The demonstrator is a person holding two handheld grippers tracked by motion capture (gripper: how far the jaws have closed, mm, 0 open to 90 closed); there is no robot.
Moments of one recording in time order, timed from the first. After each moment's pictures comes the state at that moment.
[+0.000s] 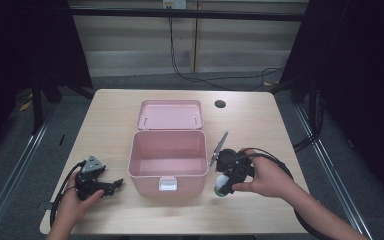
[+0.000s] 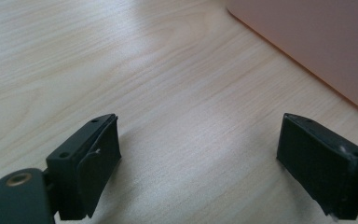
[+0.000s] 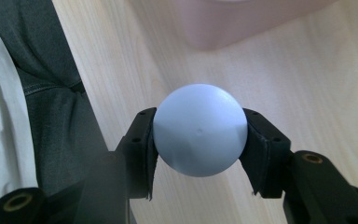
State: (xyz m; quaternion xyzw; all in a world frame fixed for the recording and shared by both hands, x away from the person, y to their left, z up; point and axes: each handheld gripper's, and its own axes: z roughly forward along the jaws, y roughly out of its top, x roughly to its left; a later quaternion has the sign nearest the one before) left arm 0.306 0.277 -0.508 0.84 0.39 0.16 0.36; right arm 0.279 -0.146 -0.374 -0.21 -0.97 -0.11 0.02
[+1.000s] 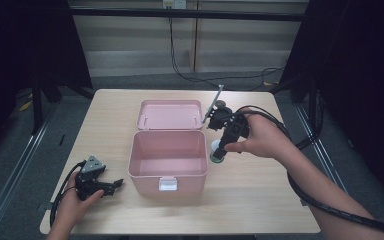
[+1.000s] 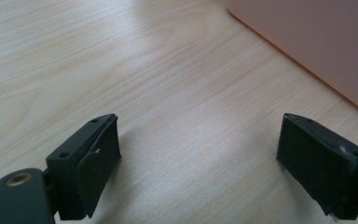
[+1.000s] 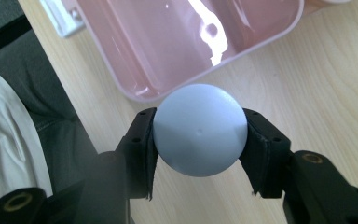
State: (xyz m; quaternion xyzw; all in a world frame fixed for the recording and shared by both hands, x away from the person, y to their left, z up) left arm 0.306 0.277 -0.509 0.83 0.39 0.16 0.36; right arm 0.330 -0.128 -0.289 -0.27 -0.96 -0.10 0.00
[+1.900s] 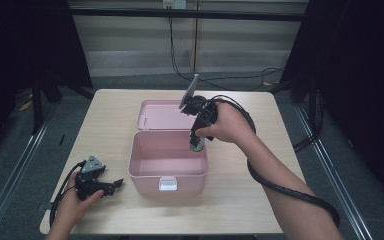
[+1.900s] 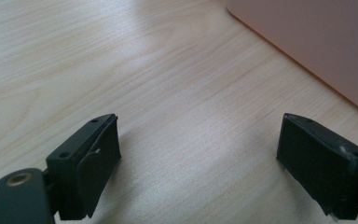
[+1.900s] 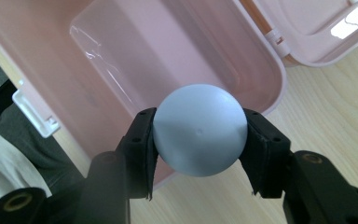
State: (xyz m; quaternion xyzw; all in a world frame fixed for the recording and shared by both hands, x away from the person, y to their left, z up) left arm 0.306 0.277 -0.508 0.83 0.39 0.16 0.36; right arm 0.382 -0.077 -0.306 -0.34 -0.94 -0.09 0.01
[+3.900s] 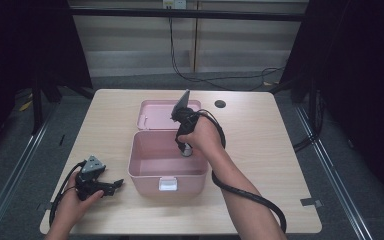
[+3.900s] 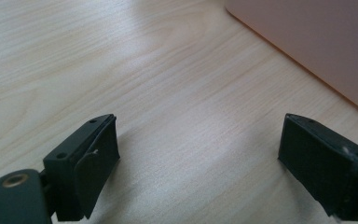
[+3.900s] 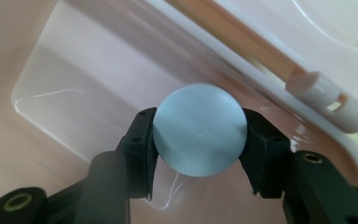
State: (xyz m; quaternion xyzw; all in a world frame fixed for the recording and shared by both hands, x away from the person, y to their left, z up) left arm 0.306 0.277 -0.509 0.84 0.39 0.16 0.36; right arm 0.416 -0.045 -0.387 -0.48 -0.87 -0.07 0.02
